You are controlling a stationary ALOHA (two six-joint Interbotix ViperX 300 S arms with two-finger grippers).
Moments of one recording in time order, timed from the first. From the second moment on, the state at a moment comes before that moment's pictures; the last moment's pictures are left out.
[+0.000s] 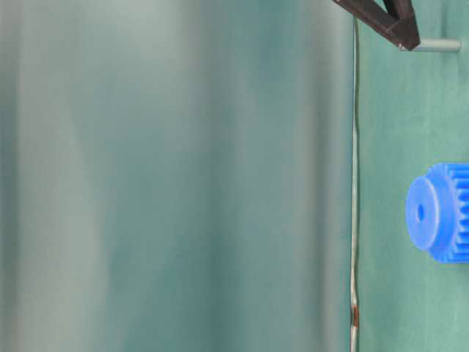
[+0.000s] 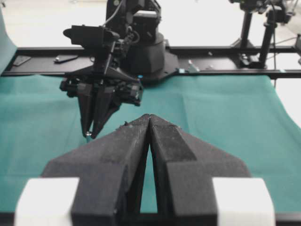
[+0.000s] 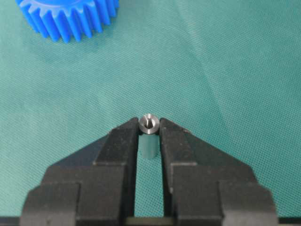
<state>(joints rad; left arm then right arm) -0.02 -0.96 1.18 0.02 -0.23 0.00 -0.24 -0.04 1.15 0.05 -0.55 0.01</state>
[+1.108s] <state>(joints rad) -0.03 -0.96 1.18 0.02 -0.23 0.00 -0.24 -0.27 1.04 0.05 -0.25 0.01</state>
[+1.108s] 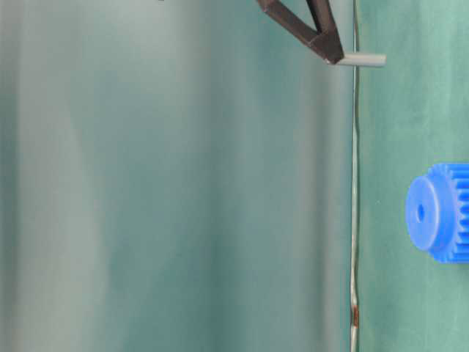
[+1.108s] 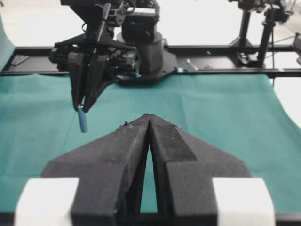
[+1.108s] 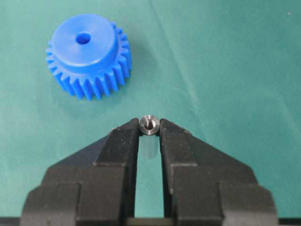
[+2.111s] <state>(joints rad) -0.03 -0.96 1.18 0.02 -0.23 -0.01 -0.13 0.07 0.66 0.04 -0.23 0.01</state>
